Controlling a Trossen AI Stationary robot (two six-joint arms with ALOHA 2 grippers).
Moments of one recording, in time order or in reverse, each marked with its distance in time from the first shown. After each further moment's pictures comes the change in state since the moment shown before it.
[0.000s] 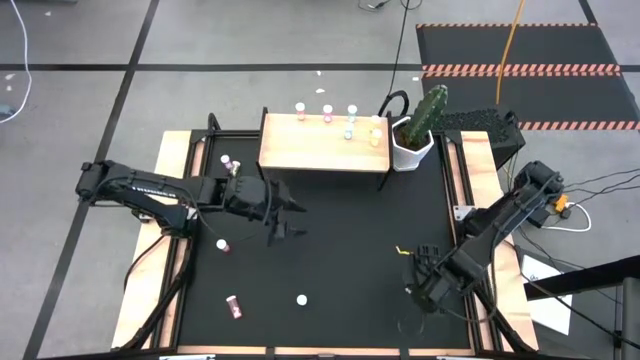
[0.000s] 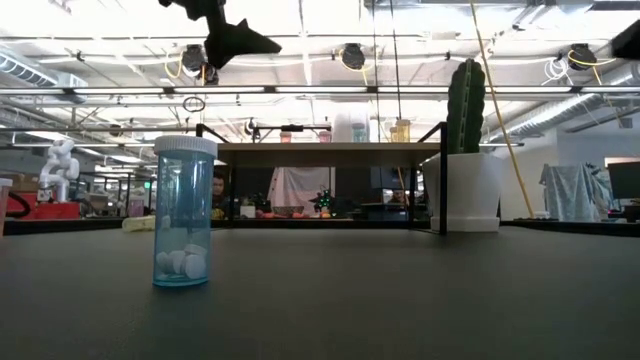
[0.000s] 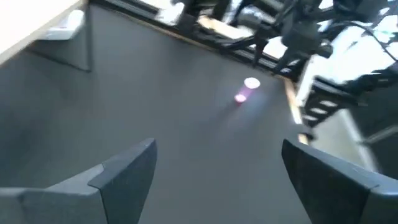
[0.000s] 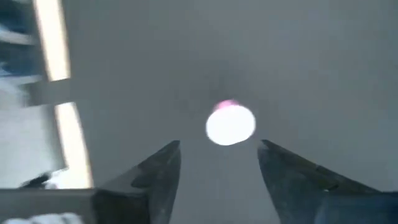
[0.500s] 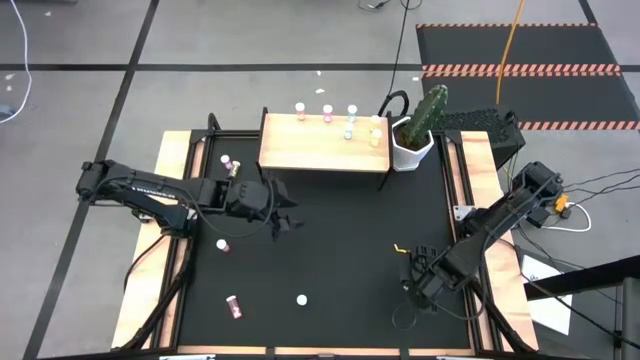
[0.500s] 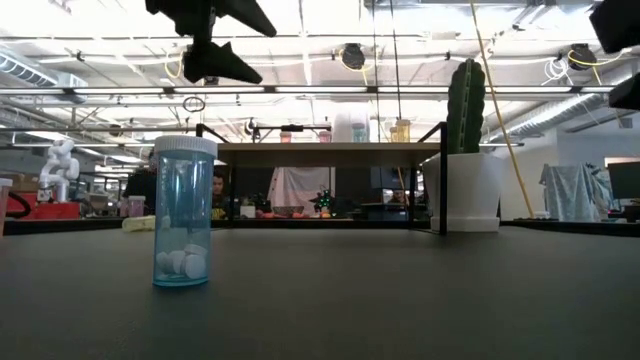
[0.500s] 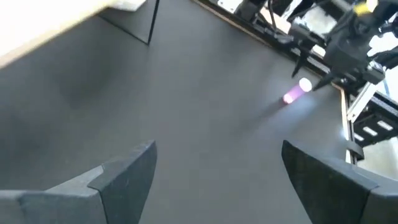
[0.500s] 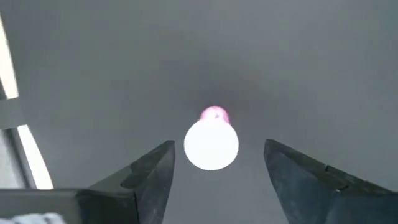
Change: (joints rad) left arm -0.024 0.000 0.000 -0.131 -0.177 -0.172; right arm -0.021 0.010 -0.155 0.170 -0.011 0.069
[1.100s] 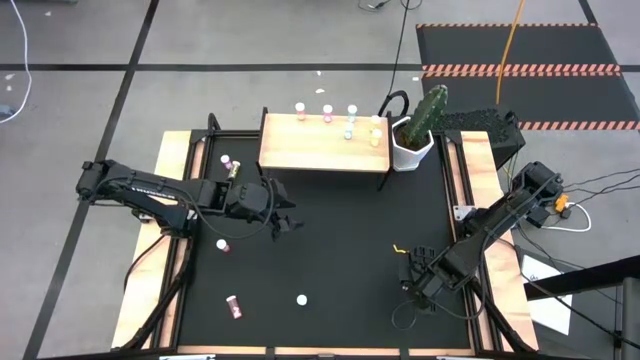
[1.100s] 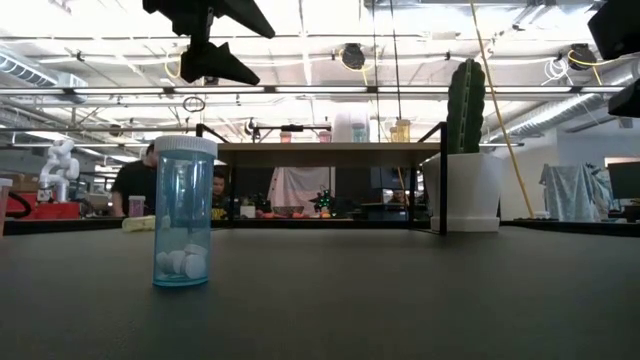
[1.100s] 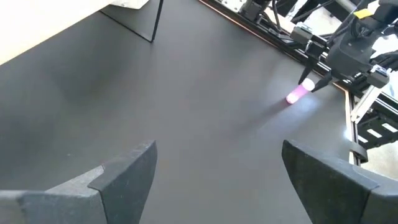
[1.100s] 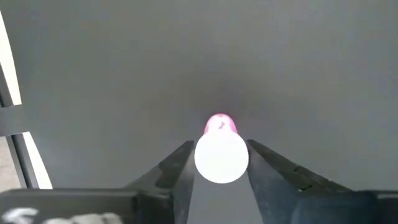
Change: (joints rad) left arm -0.010 0.000 0.000 -0.005 -0.026 -0.018; right arm 0.000 0.000 -0.023 0.052 0.001 0.000
